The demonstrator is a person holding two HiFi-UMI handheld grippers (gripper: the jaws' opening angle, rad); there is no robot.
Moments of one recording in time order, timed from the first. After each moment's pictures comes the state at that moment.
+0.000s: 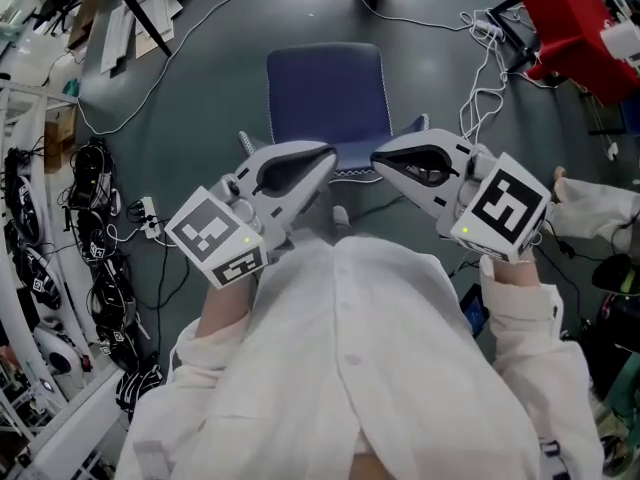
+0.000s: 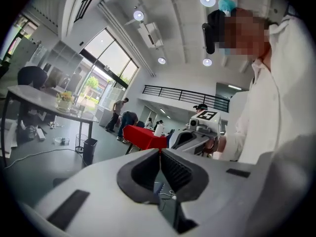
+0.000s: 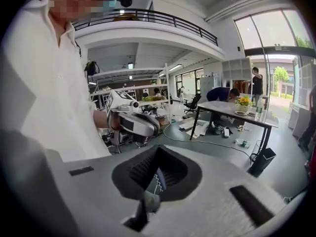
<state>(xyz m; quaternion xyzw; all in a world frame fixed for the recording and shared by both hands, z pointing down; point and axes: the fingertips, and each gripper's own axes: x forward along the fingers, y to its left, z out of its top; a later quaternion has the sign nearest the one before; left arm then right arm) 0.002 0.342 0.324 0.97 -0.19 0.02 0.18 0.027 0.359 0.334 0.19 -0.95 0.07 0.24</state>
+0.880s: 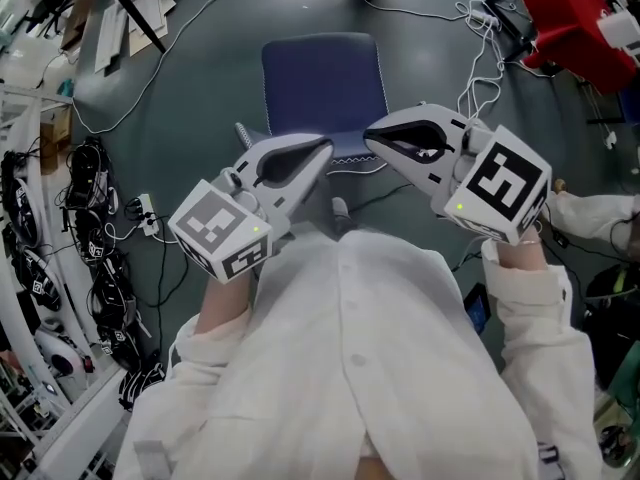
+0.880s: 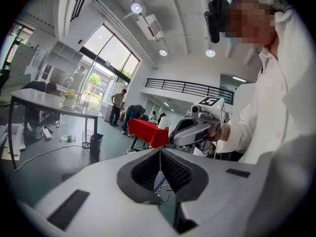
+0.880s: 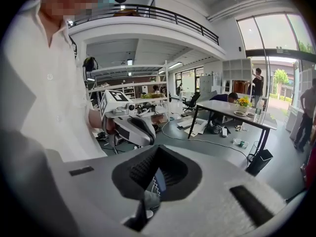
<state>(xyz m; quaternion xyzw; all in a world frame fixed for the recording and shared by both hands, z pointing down) -0.001 0.348 0.346 0.96 -0.20 0.06 0.18 0.020 0.351 0.330 0.19 -0.94 0.07 0.26</state>
